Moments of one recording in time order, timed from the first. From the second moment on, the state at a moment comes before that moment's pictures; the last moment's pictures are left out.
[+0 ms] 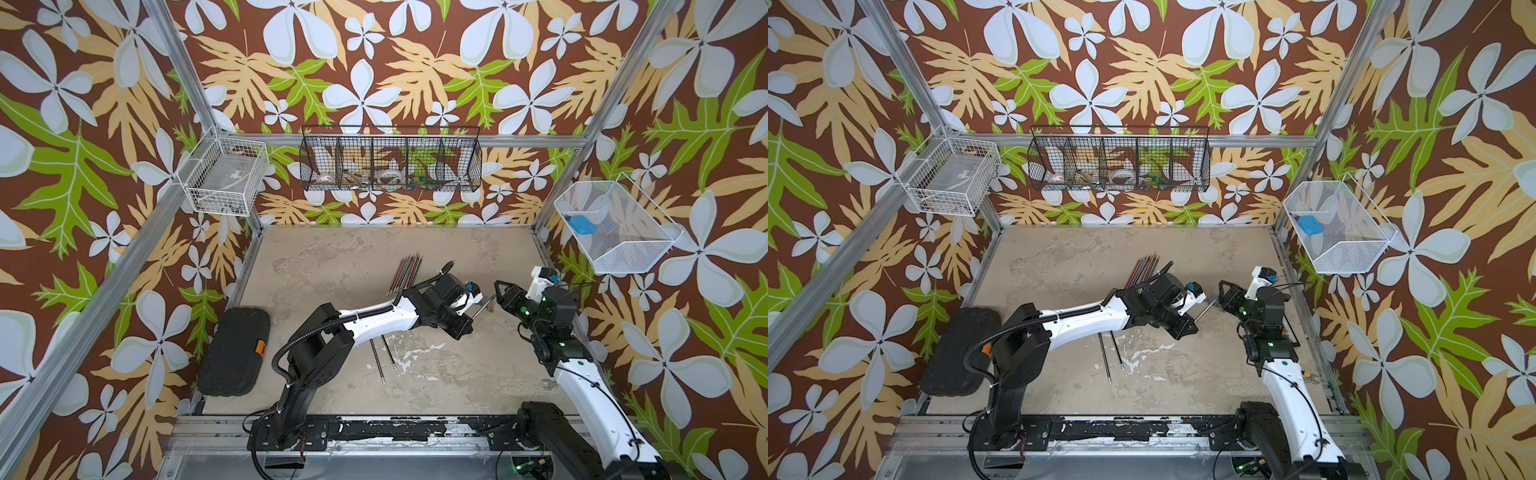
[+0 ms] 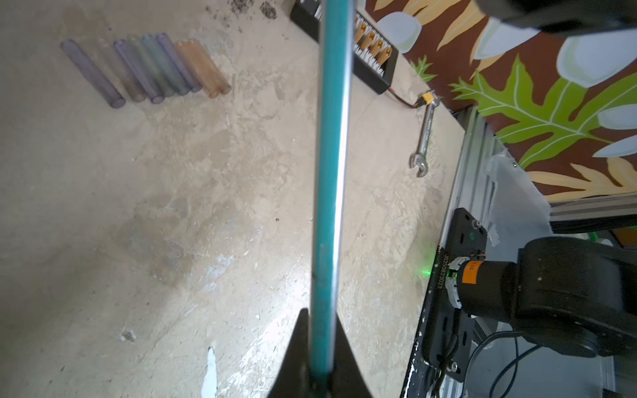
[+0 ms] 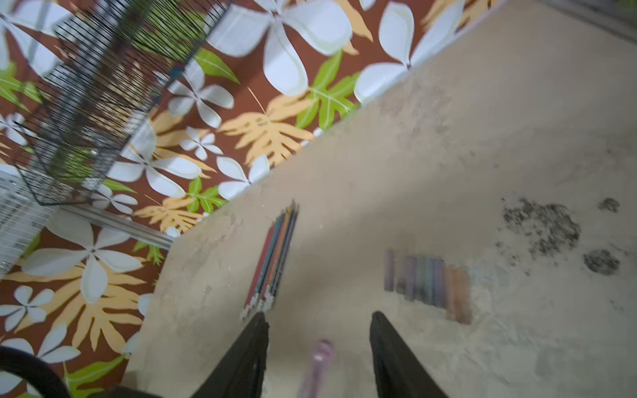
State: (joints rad) left arm -0.99 2.01 1.56 -0.37 0.37 -0.27; right arm -0.15 0.91 0.49 0.00 -0.39 0.60
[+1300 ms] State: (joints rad) left arm -0.99 2.02 1.56 -0.40 0.37 -0.26; right arm -0.29 1.02 0.40 0.28 -0.87 0.74
